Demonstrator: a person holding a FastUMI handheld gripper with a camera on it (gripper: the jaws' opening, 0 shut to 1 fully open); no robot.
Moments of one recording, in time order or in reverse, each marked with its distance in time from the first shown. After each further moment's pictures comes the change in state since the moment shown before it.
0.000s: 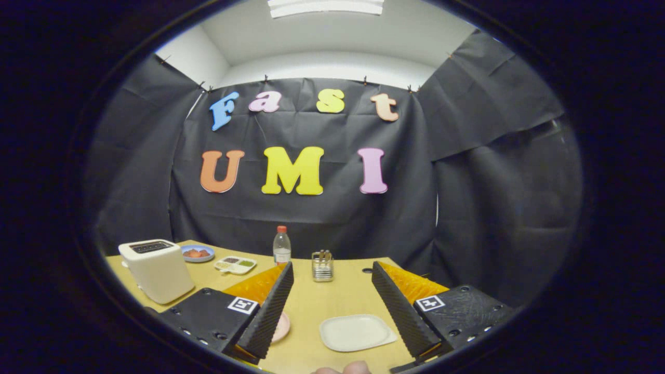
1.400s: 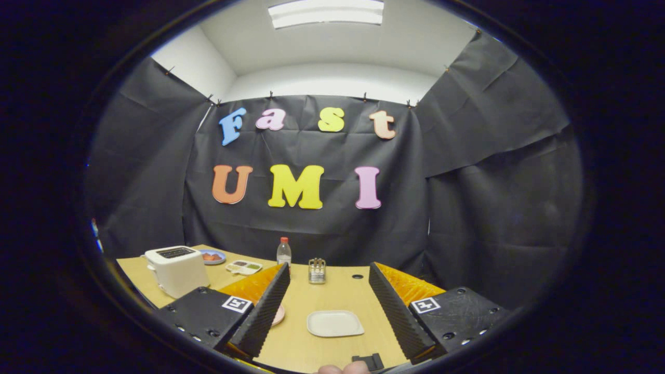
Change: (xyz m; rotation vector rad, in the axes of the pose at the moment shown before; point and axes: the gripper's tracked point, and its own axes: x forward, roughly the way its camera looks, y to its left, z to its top) arm -0.086 -0.027 0.035 0.072 -0.008 0.080
